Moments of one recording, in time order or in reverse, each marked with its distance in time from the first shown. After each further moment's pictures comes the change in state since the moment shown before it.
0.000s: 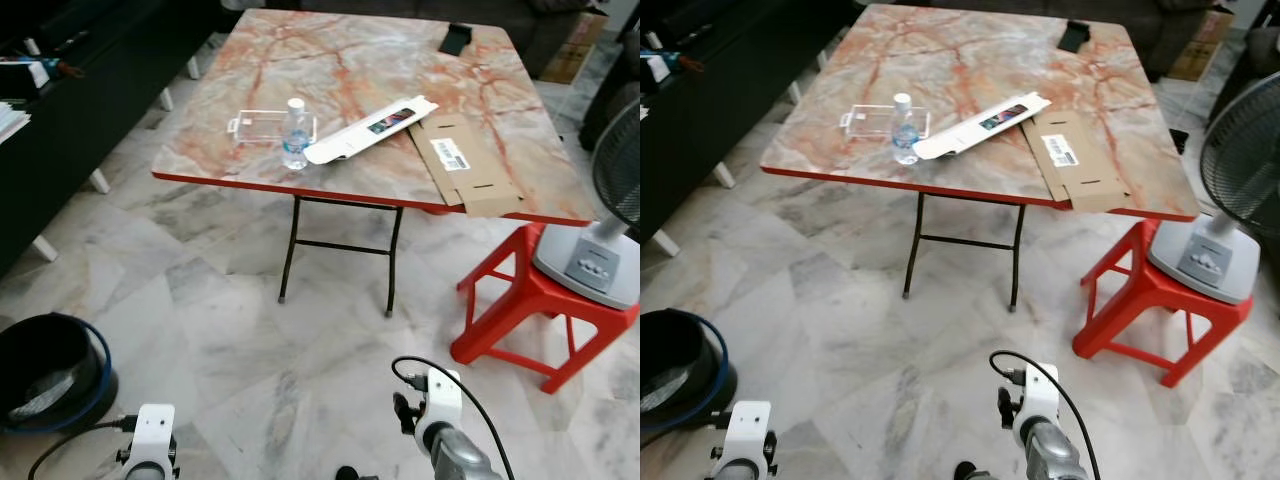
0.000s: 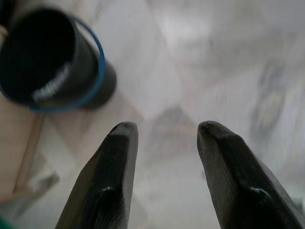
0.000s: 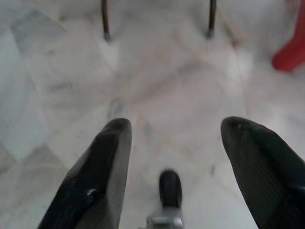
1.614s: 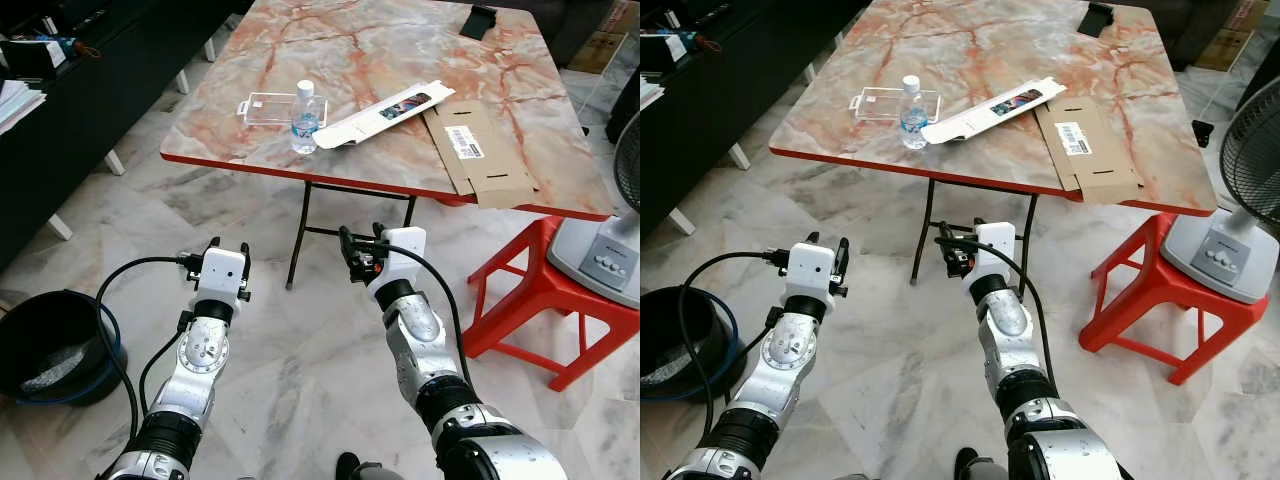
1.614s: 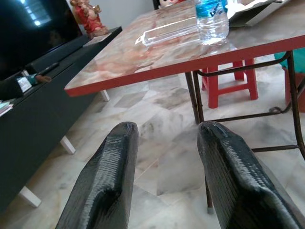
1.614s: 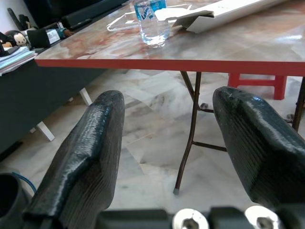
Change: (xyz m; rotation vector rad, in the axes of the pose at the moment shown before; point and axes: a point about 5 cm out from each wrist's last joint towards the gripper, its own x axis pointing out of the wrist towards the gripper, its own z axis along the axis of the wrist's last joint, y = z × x) left arm -0.022 -0.049 0.207 -0.017 -0.860 -0.124; right arm -0.012 0.097 0.174 -0.136 -0.751 0.345
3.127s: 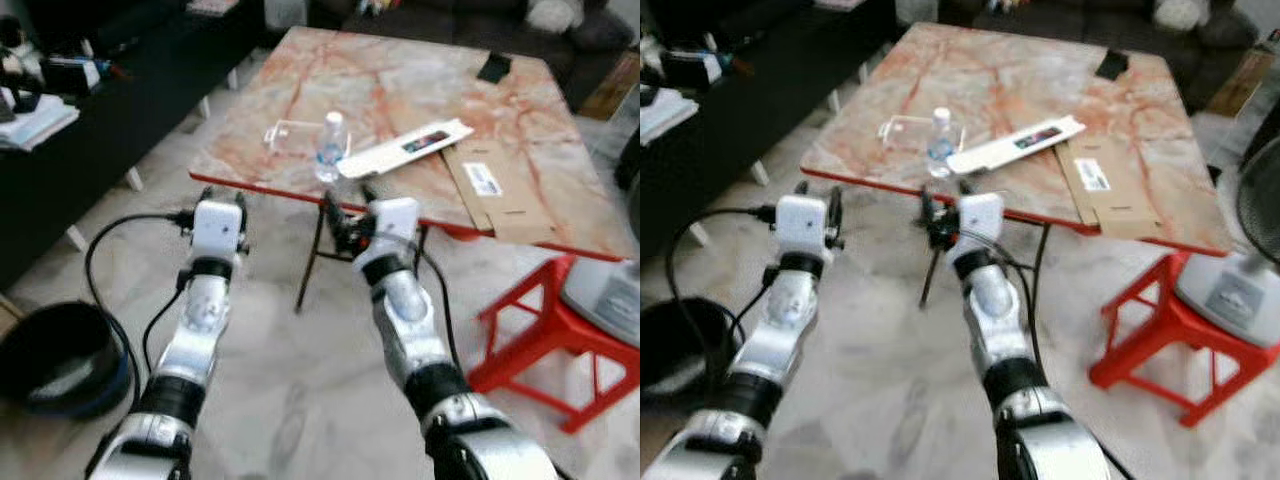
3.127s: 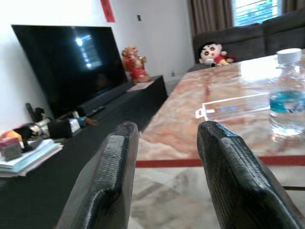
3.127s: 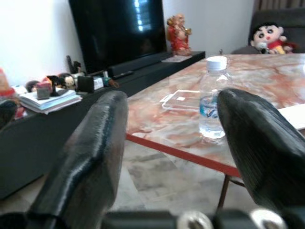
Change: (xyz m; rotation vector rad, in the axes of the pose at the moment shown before) left arm 0.032 0.018 0.044 -0.012 -0.160 0.103; right arm 0.017 0.026 0.040 -0.048 -0.178 0.087
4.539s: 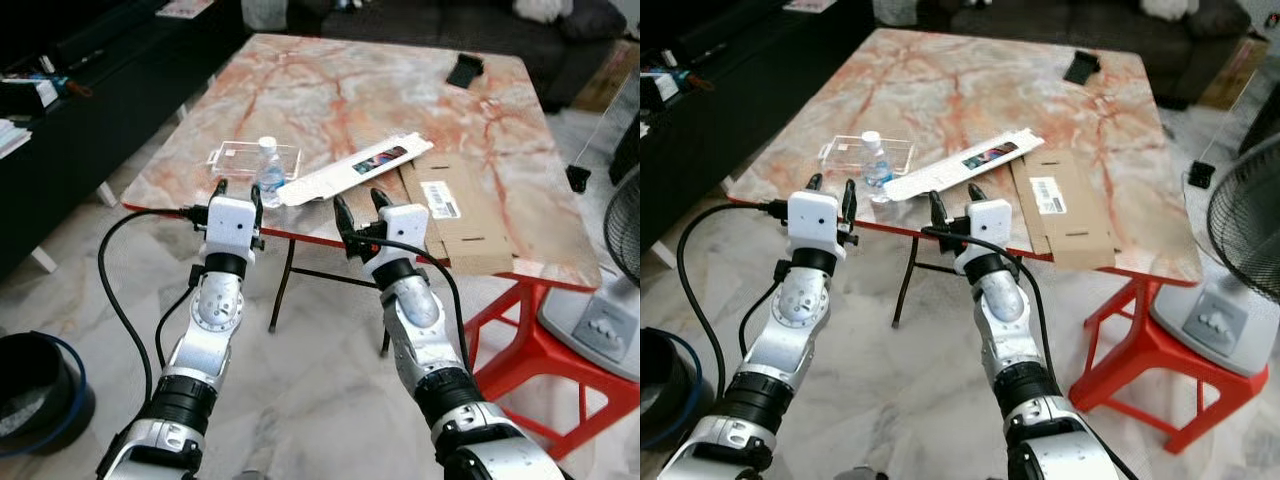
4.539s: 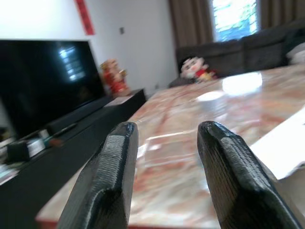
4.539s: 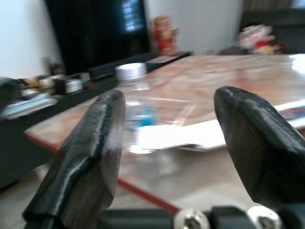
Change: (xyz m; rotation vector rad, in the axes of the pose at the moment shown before) left arm 0.000 -0.013 0.018 -0.020 -0.055 -0.035; right arm -0.005 0.002 -0.001 -0.007 -0.016 0.004
